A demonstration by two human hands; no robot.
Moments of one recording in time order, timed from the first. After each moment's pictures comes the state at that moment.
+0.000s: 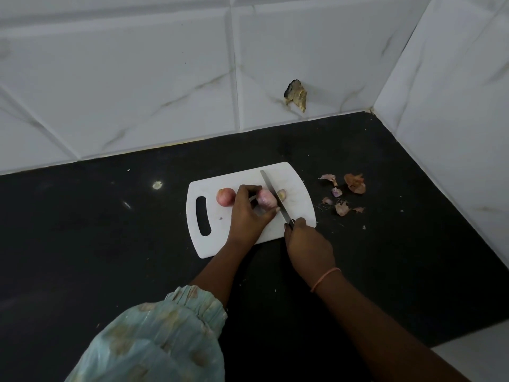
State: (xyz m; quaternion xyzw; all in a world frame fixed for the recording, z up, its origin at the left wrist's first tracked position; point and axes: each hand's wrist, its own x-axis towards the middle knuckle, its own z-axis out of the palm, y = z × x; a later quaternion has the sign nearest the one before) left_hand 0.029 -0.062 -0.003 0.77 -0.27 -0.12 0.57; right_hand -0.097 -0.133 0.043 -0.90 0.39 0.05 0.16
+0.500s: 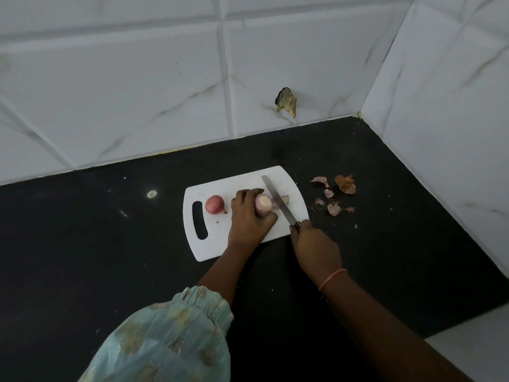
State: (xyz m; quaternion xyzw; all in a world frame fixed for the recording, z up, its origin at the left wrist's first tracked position) left_hand 0.021 -0.067 -0.003 0.82 -0.32 -0.07 0.47; right_hand -0.116 -0.146 0.038 -0.90 0.40 0.02 0.16
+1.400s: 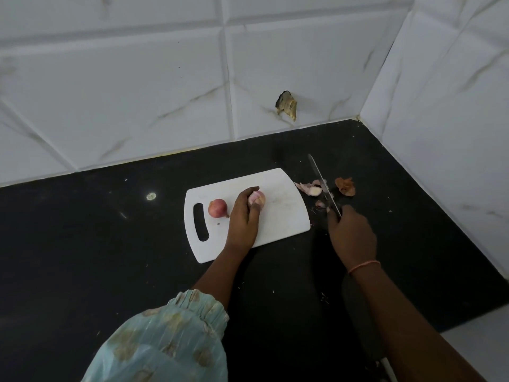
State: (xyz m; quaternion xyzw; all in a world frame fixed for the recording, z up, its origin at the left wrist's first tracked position) left_hand 0.022 -0.059 0.006 0.74 -0.27 -0.13 0.60; right_hand -0.139 -0.198 0.053 -0.84 0.50 -0.13 0.17
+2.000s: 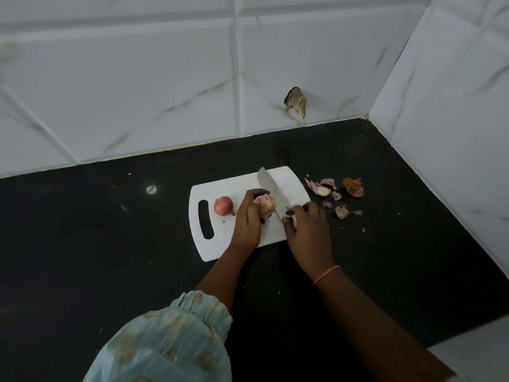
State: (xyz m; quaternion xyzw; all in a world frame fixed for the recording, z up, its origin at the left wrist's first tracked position) left_hand 0.024 -0.055 0.008 0.68 -0.26 -0.19 0.66; right_hand -0.089 -0.143 0.033 -0.91 0.33 -0.17 0.18
